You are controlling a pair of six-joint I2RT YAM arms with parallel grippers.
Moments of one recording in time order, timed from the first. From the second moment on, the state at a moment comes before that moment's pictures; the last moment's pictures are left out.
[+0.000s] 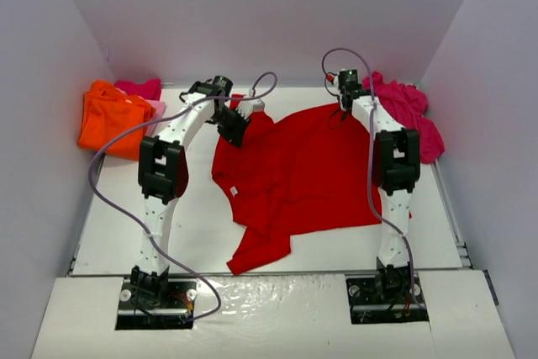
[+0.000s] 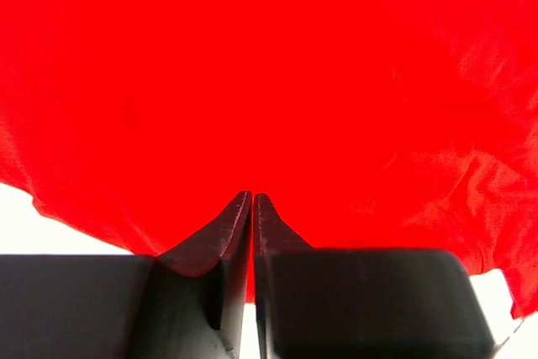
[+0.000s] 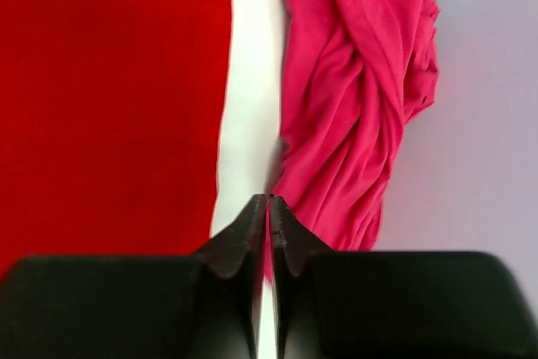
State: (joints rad) left arm -0.31 2.30 2.14 -1.14 0.52 0.56; right arm 0.14 2.26 1.87 -0.45 0.52 -0.55
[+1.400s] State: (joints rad) left arm -0.01 2.63 2.55 -1.38 0.29 0.63; right arm 0.28 2.14 1.56 -0.98 0.12 -0.56
